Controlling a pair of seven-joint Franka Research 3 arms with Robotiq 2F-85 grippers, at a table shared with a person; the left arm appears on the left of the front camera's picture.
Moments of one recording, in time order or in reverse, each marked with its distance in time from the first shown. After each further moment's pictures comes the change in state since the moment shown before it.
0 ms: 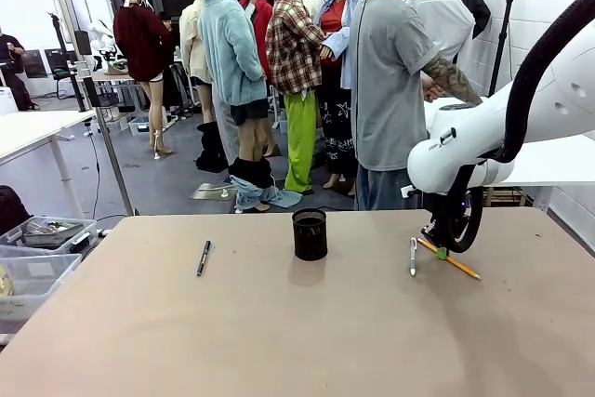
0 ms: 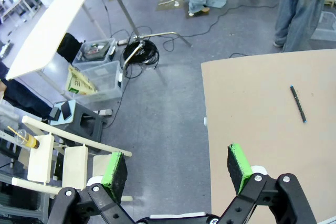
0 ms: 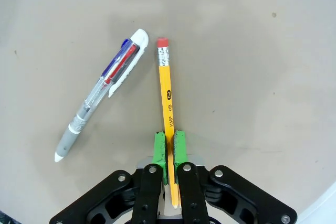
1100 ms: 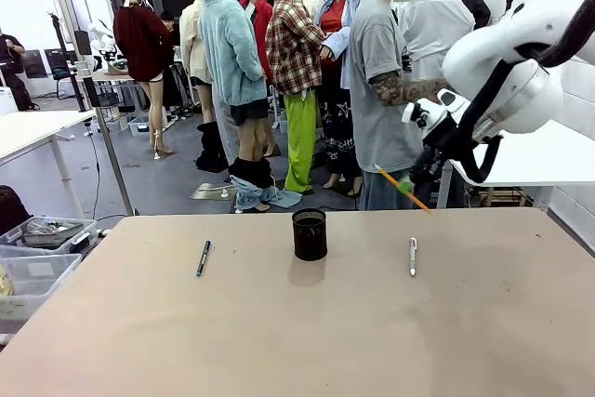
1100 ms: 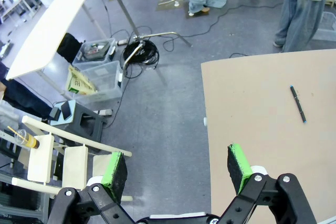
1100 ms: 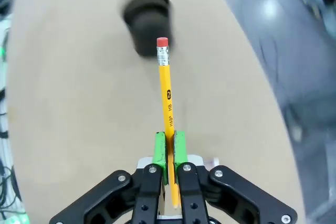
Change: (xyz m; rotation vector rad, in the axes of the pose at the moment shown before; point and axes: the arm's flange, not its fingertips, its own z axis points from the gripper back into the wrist) left arm 0.000 0.000 0.000 0.000 0.000 0.000; right arm -0.023 0.013 0.143 0.337 -0.749 0.770
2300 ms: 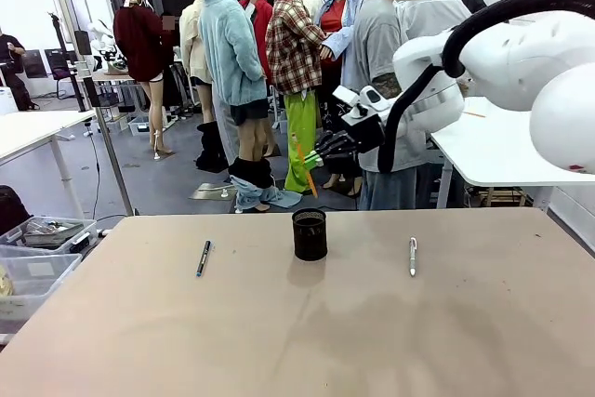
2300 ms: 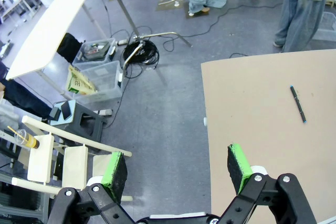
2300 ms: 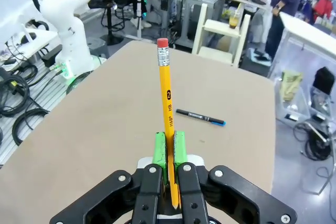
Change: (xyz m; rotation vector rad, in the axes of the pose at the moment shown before) left arm 0.000 0.000 0.000 0.000 0.000 0.000; right arm 0.110 -0.054 -0.133 0.492 -0.505 0.428
